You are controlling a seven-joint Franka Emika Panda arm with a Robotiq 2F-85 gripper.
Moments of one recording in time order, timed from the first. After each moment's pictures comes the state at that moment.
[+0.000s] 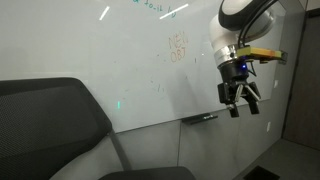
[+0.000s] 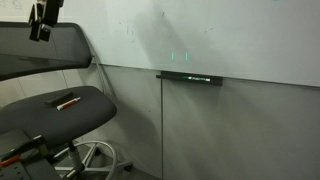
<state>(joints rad) 0.07 -0.40 0.23 -2.38 0.14 1.58 0.26</state>
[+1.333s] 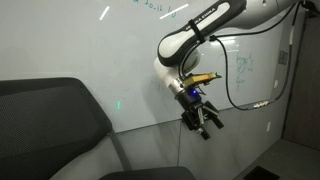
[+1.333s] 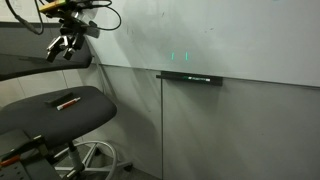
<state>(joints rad) 0.25 0.26 0.25 -1.91 -0.02 1.35 0.30</state>
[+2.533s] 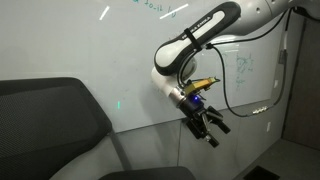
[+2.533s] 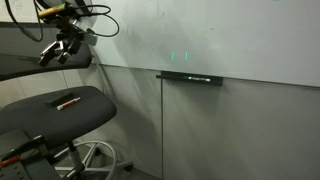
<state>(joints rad) 0.28 0.31 0.24 -1.92 -0.04 1.27 0.29</state>
